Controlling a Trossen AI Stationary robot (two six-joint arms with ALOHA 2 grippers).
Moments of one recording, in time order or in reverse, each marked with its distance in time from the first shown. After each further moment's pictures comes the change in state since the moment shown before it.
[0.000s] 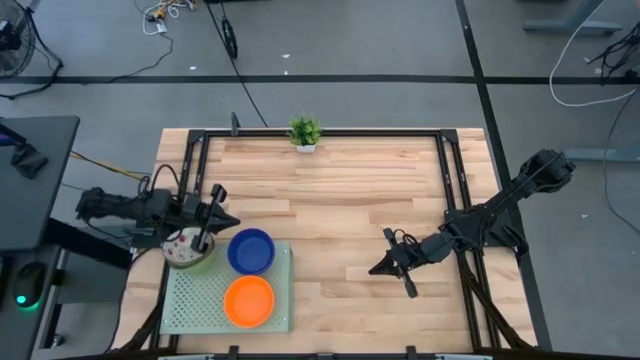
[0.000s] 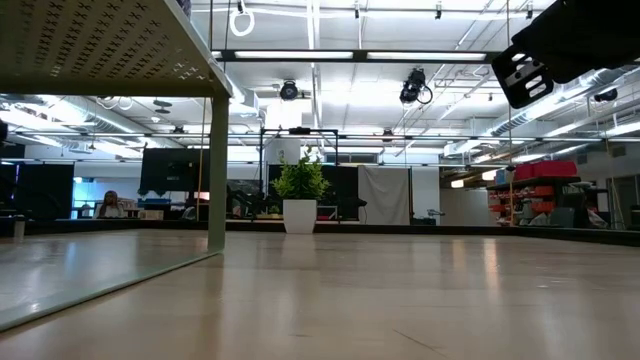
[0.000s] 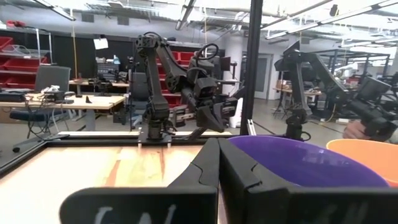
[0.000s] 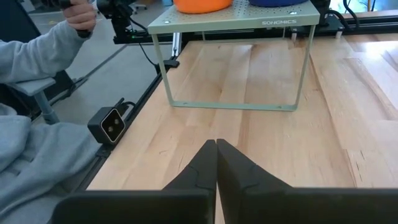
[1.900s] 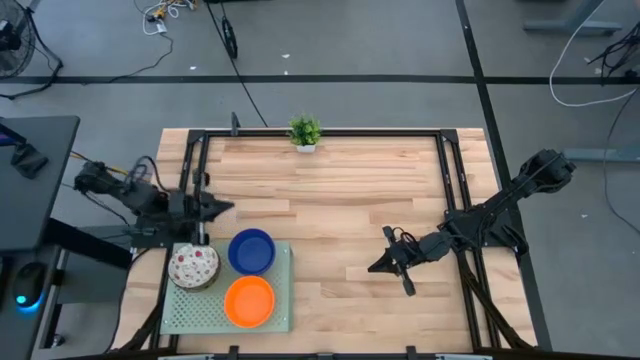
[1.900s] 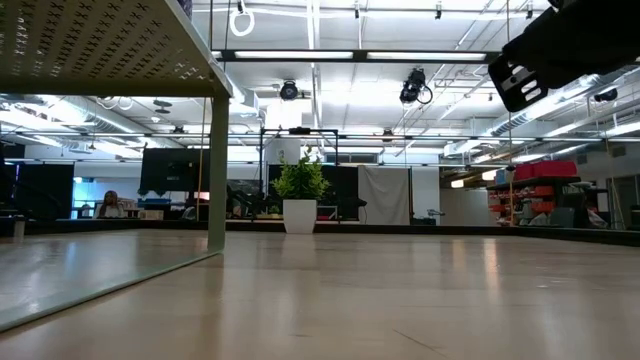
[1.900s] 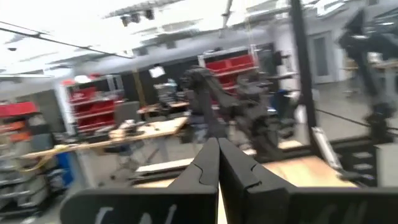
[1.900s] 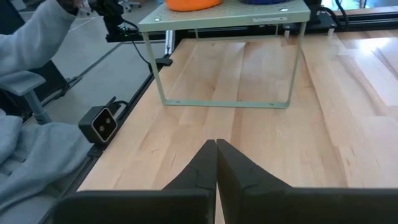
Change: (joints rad) left arm -0.291 0.258 0.244 0.079 -0.487 0.367; right arm -0.019 0.000 0.000 -0.011 0.000 0.001
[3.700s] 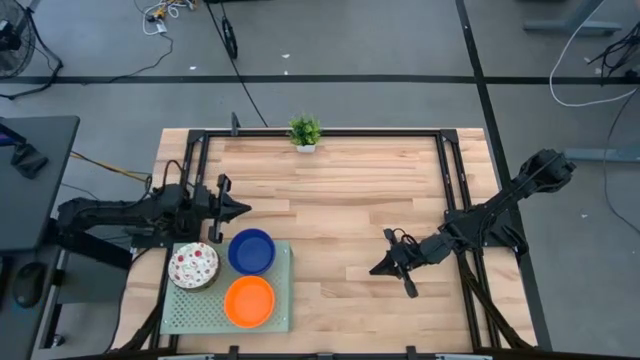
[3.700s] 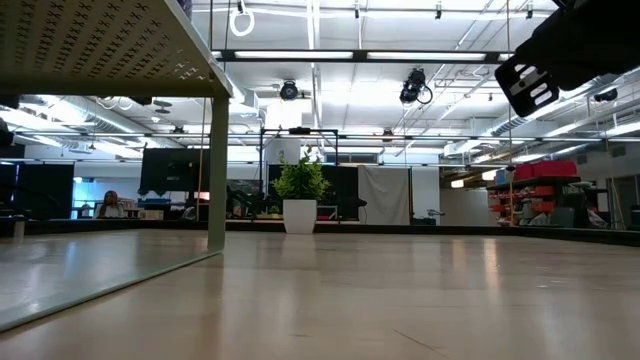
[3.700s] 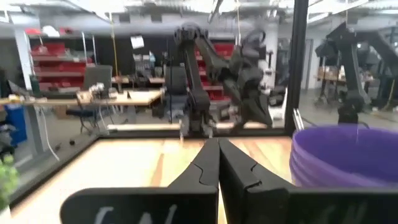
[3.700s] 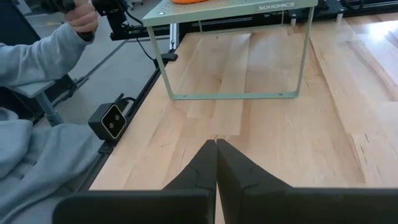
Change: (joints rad) left arm 0.534 -0.031 -0.269 0.143 0.574 -0.318; right arm 0.017 0.000 0.000 -0.021 0.000 0.057
